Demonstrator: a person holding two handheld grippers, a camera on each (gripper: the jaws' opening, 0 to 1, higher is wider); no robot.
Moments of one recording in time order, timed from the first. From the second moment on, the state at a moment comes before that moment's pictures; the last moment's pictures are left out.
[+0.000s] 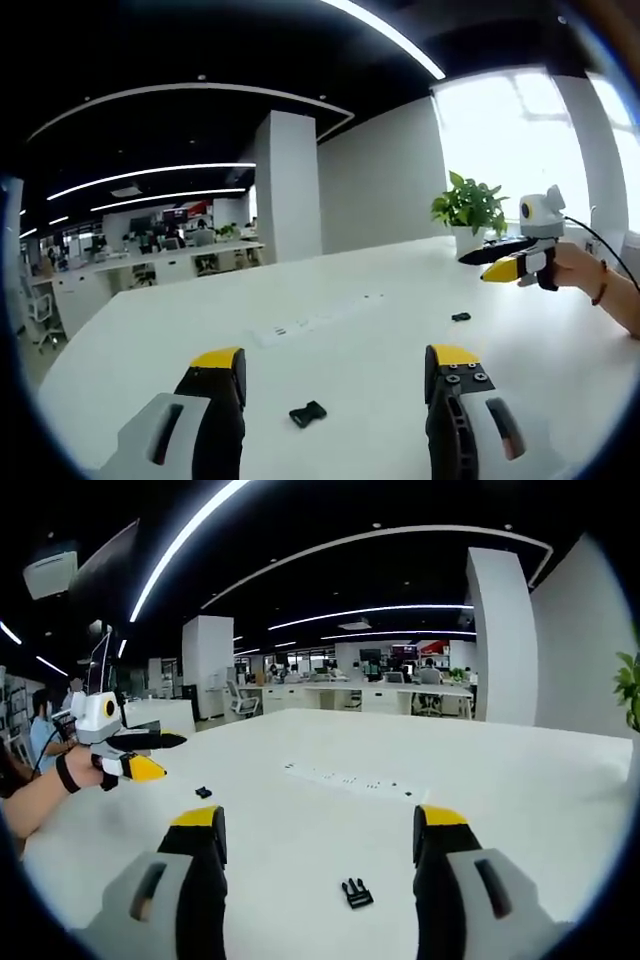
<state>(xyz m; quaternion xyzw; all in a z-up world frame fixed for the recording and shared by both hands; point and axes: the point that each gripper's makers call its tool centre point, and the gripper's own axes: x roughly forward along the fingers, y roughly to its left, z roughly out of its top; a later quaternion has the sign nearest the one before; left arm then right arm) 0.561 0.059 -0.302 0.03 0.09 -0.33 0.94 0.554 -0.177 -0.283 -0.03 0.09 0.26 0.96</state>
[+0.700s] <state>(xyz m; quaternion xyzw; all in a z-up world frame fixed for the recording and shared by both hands) 0.560 0.060 -0.315 0.03 0.11 -0.32 0.94 0.555 -0.184 -0.288 -0.02 0.09 0.25 0.96</state>
